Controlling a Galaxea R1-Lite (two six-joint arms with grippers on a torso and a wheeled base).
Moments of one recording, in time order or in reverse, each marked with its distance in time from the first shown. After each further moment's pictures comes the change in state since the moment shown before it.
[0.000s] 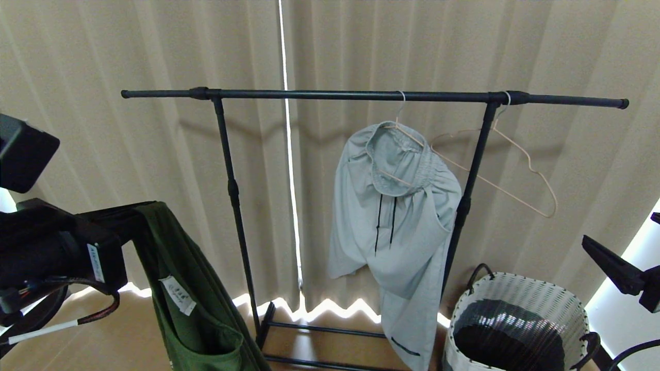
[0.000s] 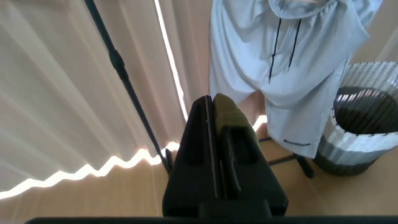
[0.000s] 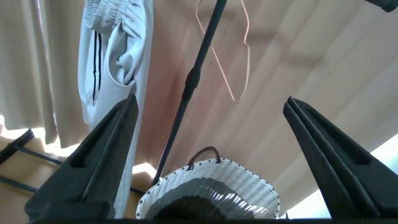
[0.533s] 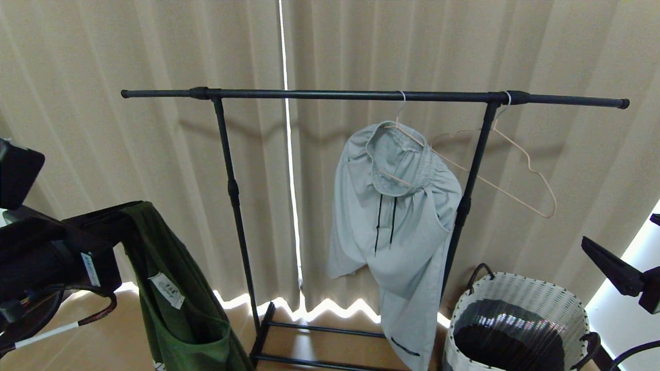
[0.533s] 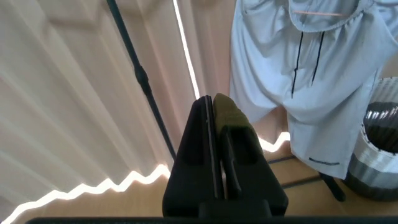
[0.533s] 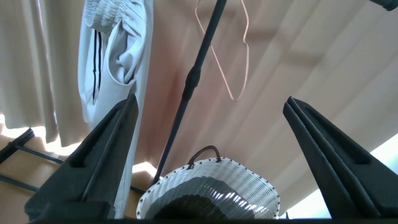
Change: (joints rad) left arm 0.060 -0.011 0.124 -0.193 -0.003 0.058; right arm 0.000 0.000 0.002 0.005 0.000 -0.001
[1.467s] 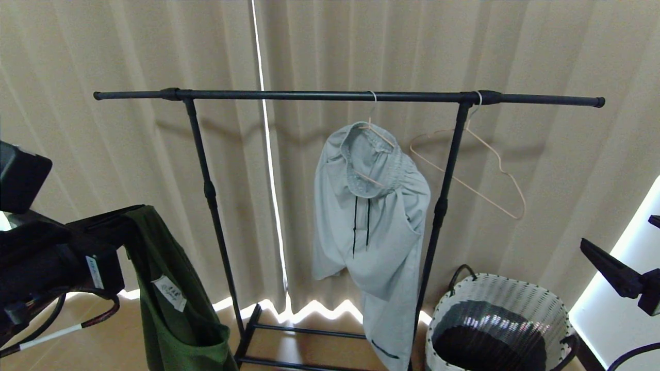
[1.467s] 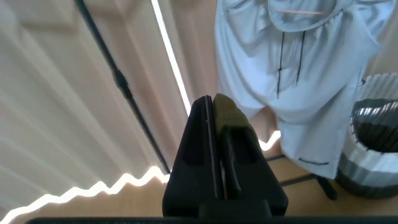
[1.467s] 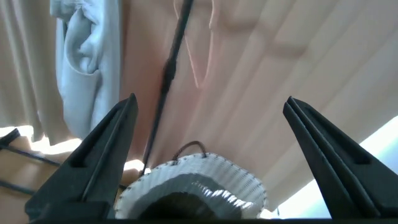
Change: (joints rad) left arm 0.000 0.006 0.010 -0.004 -0.002 0.001; right arm 0.000 0.001 0.006 -0.001 0.000 0.000
